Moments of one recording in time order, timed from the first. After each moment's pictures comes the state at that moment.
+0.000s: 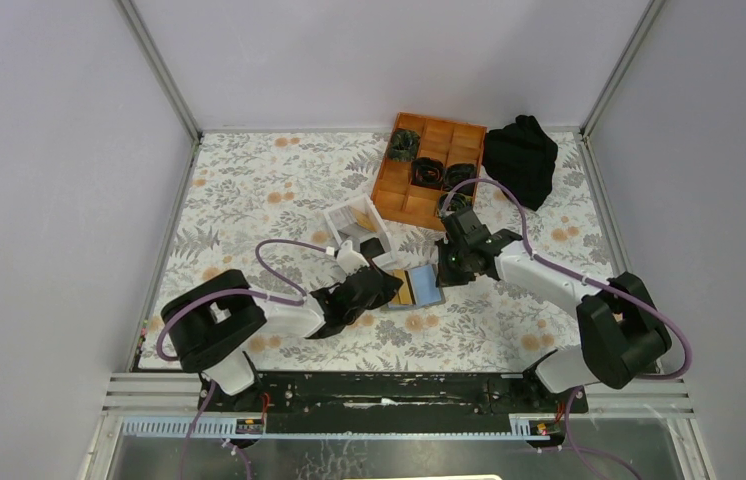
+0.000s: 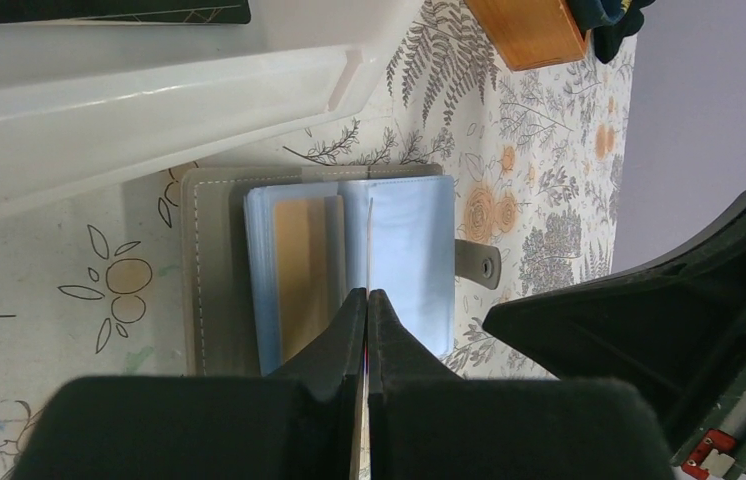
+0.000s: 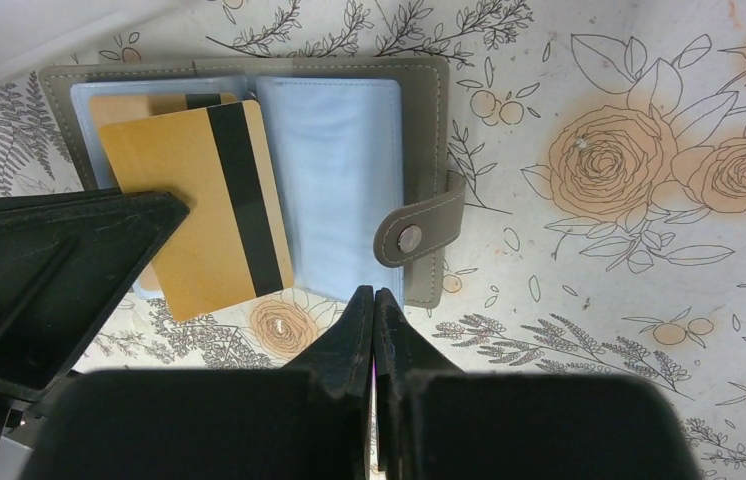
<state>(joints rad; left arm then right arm) -0.99 1.61 0.55 0.50 -0.39 -1.29 0.58 1.45 0.86 -0.51 -0.09 0.48</state>
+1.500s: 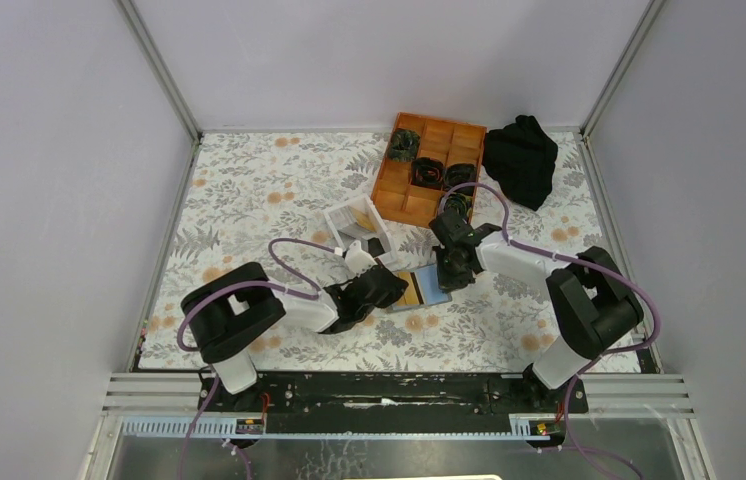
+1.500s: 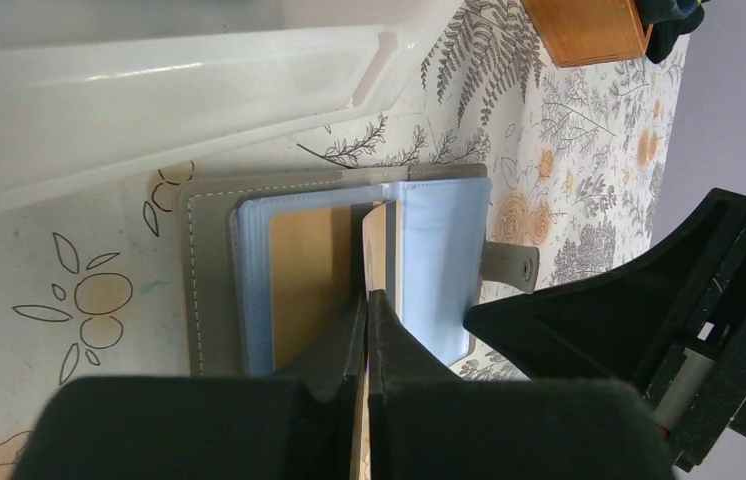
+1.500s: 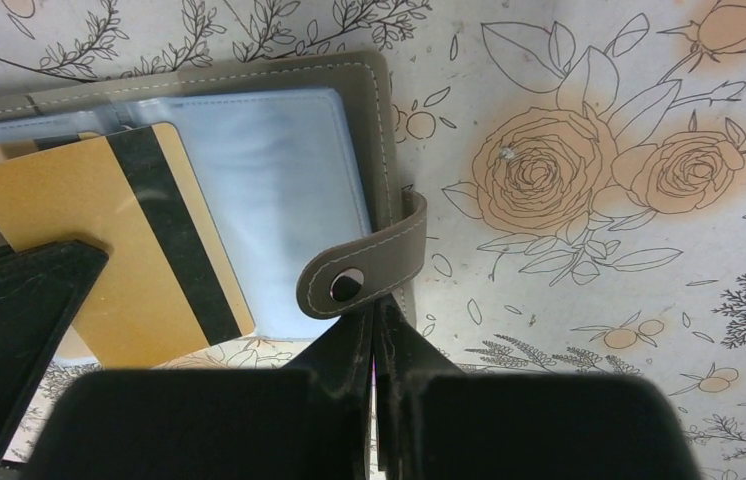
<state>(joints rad) -0.99 1.72 0.63 0.44 -0.39 -1.34 0.59 1.62 0.92 -0.58 0.04 0.49</state>
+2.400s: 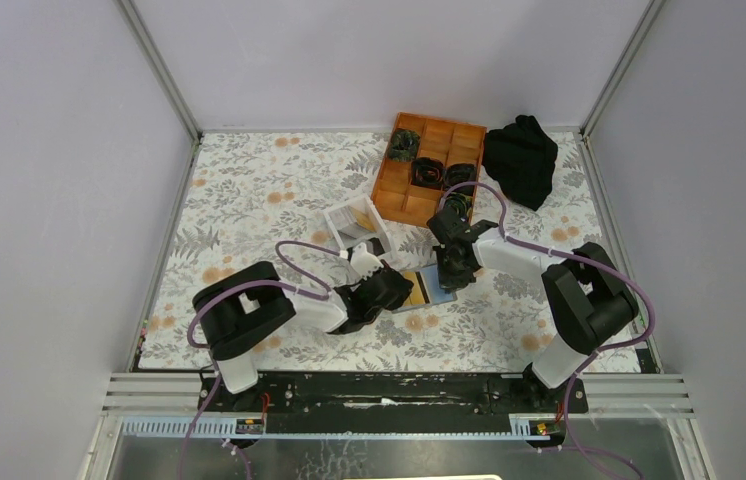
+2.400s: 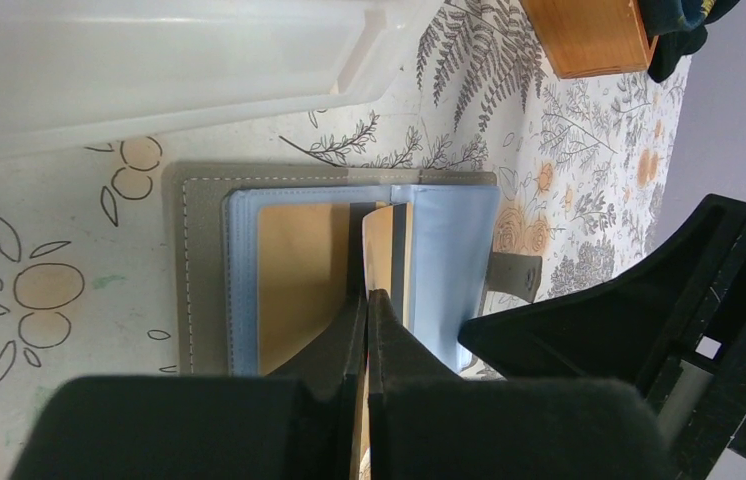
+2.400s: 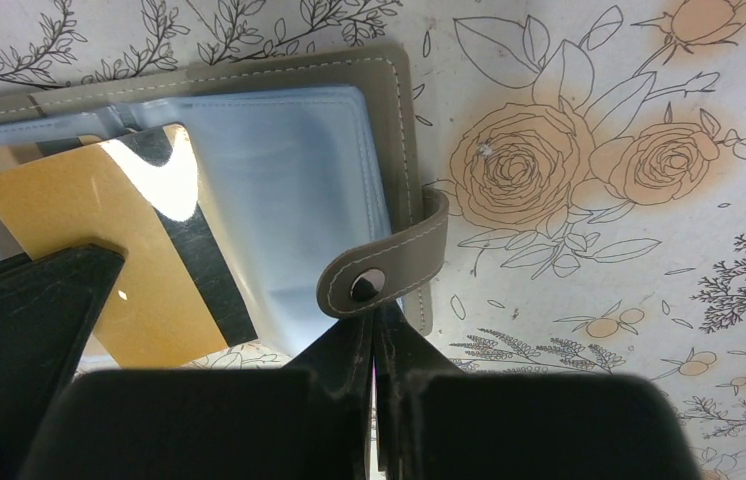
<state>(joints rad) -1.03 1.78 0.70 0.40 -0.45 -1.40 0.59 1.66 0.96 -0.63 0.07 0.49</state>
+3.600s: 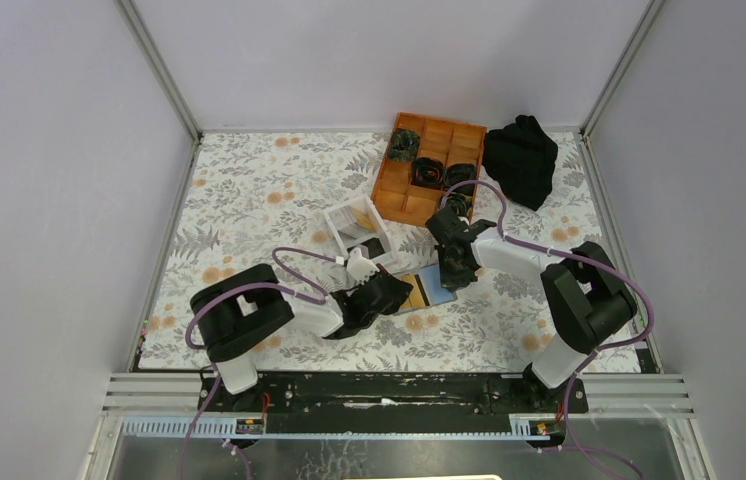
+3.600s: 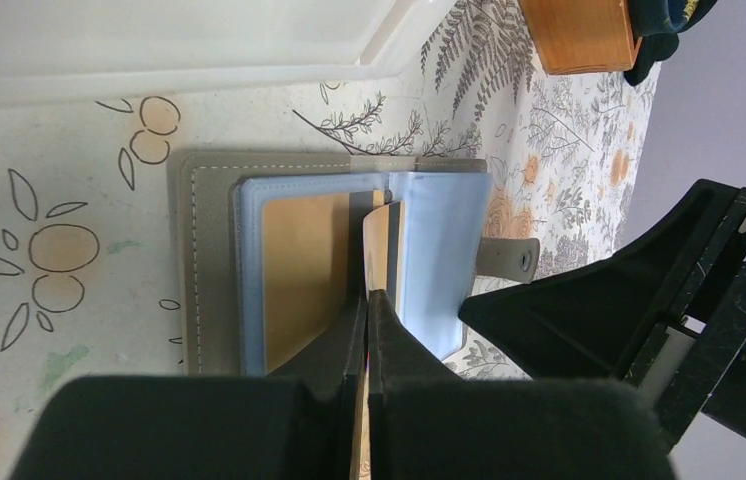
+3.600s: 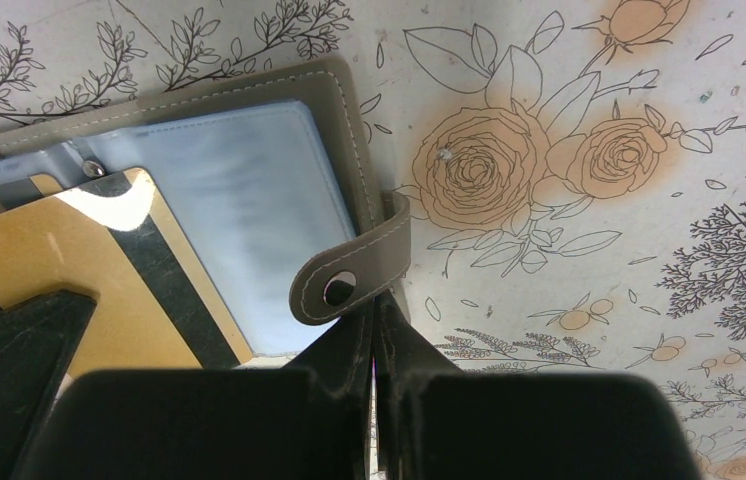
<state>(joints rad) -1.04 1.76 0.64 0.46 -0.46 -1.47 0.60 1.66 0.97 -0.65 0.14 0.51</state>
